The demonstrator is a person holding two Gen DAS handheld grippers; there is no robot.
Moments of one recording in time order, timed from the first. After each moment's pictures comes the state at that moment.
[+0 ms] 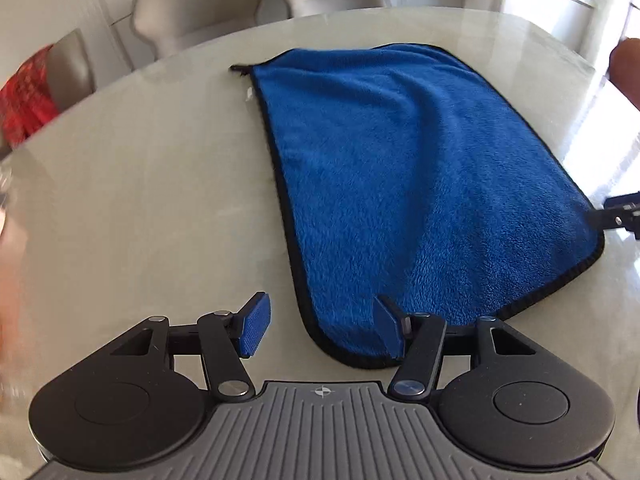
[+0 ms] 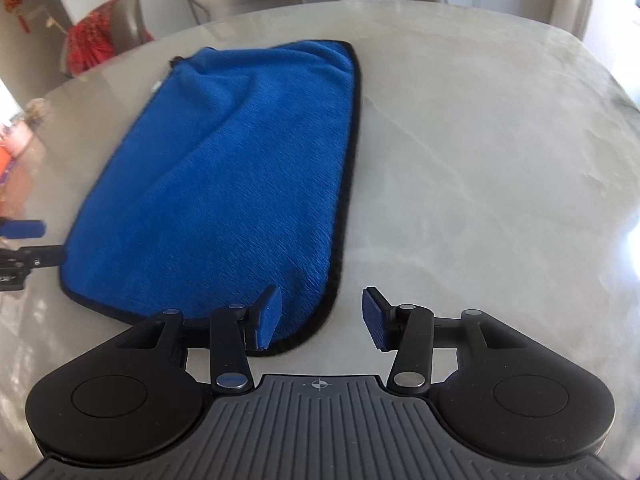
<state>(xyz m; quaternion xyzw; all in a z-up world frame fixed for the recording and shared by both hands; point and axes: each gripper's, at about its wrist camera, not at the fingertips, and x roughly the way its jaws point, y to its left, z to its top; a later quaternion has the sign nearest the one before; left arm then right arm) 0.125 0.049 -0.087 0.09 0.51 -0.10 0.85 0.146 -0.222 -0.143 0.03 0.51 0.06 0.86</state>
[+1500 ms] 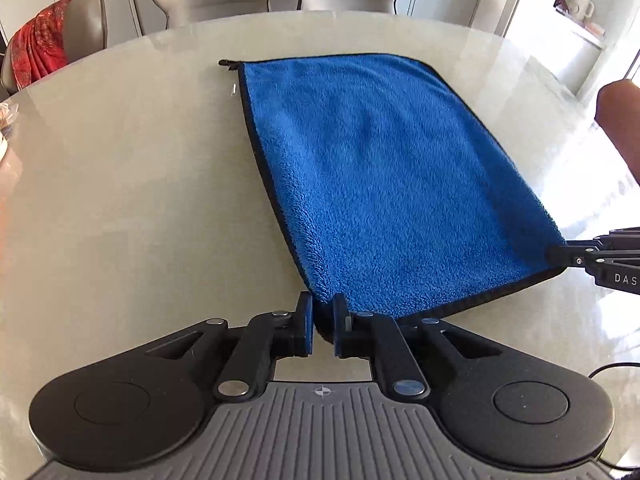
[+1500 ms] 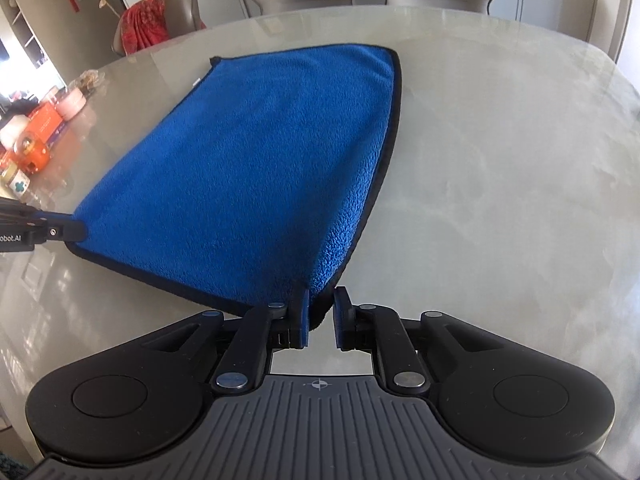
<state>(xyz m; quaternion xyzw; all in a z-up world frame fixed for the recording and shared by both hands) 0.100 0.044 -0.069 0.04 0.53 -0.11 0.84 0.103 -0.233 -0.128 0.01 0.50 0.14 0.85</state>
